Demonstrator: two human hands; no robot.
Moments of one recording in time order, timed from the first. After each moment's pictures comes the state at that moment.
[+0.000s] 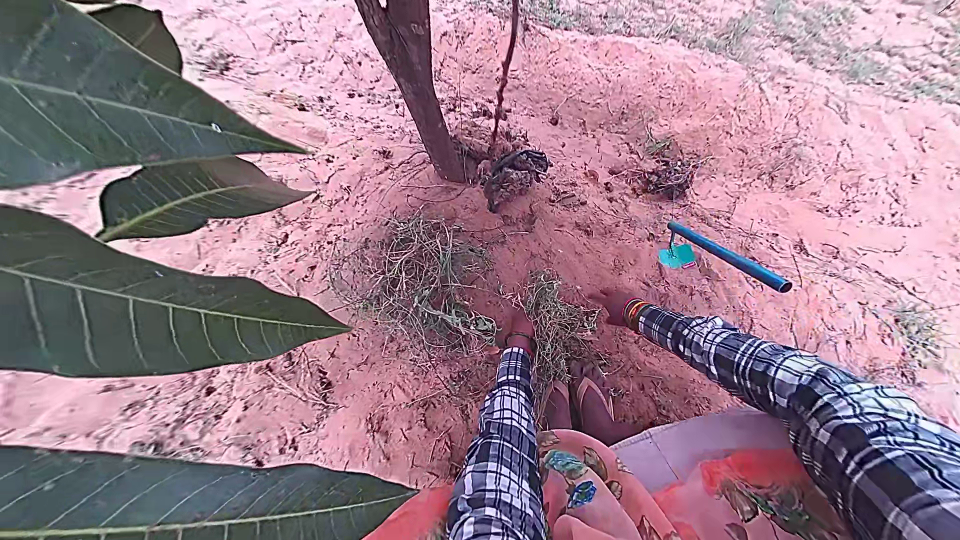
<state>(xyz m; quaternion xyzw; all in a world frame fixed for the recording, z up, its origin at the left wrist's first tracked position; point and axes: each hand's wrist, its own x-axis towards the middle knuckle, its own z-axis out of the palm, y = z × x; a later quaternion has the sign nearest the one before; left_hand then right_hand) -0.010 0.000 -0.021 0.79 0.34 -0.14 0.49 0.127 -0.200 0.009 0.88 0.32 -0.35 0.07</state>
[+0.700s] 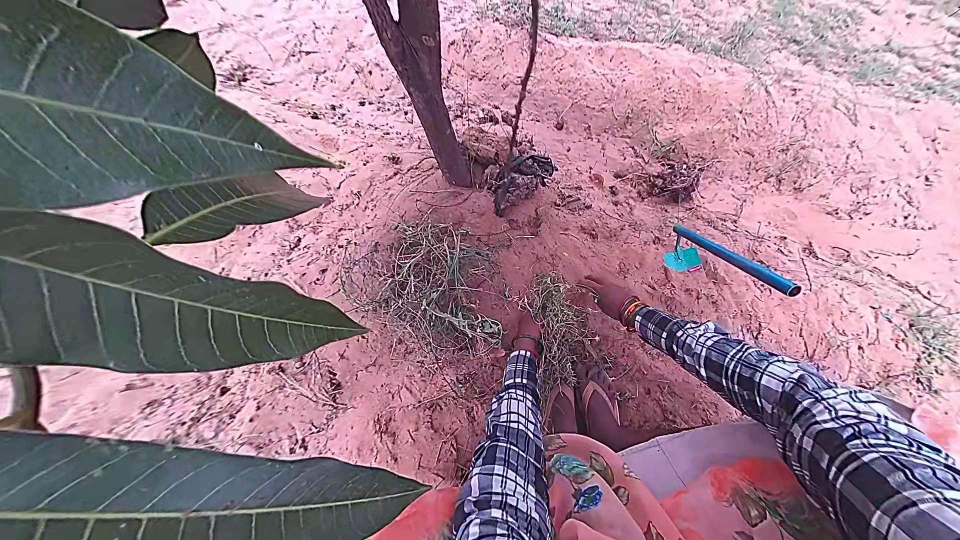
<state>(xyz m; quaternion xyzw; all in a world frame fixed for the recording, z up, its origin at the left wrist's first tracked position) -0.007 0.000 -0.019 0.78 0.34 -0.14 0.51 0.135 -0.173 0.006 0.90 0.33 -0.29 -0.08</state>
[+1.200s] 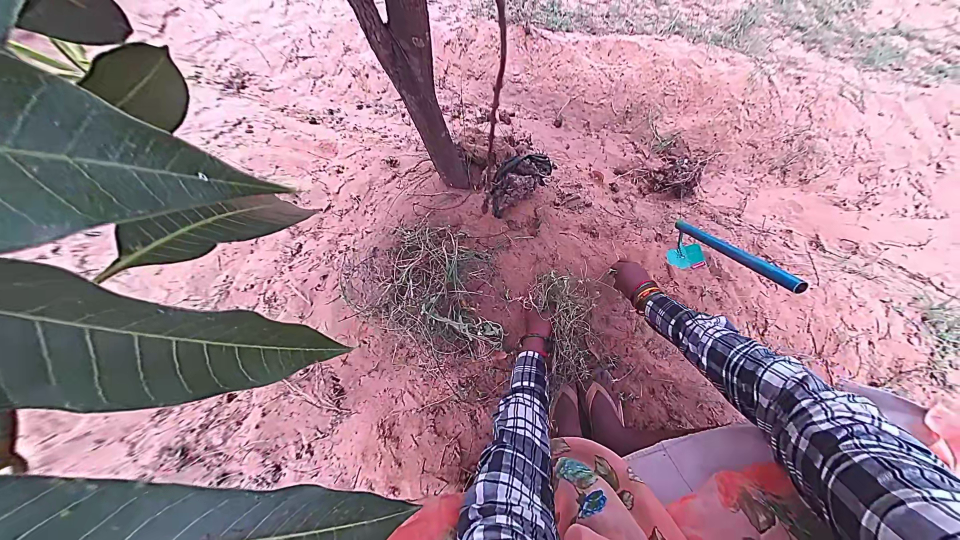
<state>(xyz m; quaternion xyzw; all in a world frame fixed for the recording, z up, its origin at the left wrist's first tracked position) 0.006 -0.012 -0.017 0.75 0.34 -0.07 0.56 0.179 -0.195 -0.003 0.95 0.22 -0.18 -0.12</state>
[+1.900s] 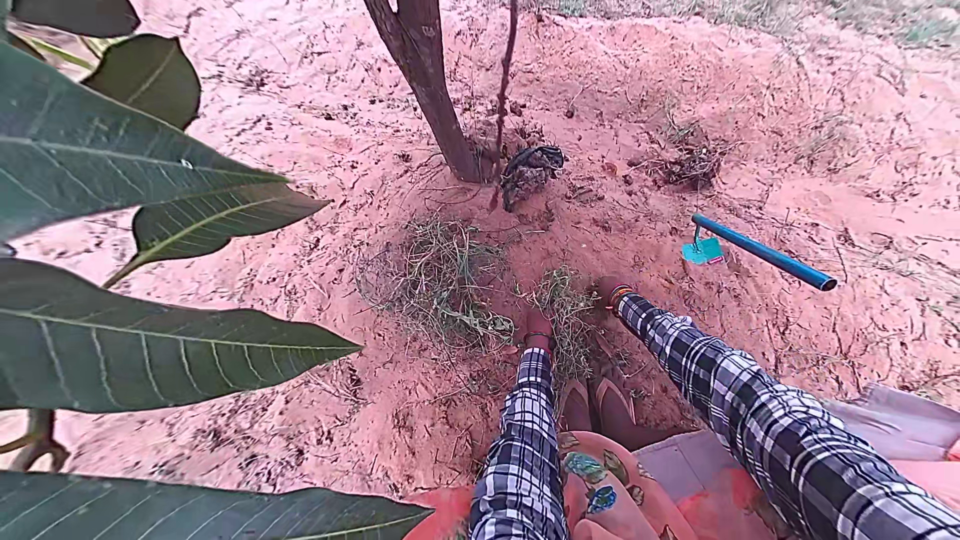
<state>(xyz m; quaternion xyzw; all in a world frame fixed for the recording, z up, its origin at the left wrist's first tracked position) -0.004 0.000 -0.019 0.79 0.36 -0.11 0.48 0.153 -0.134 -0.026 0.91 0.16 -0.38 -0.06</state>
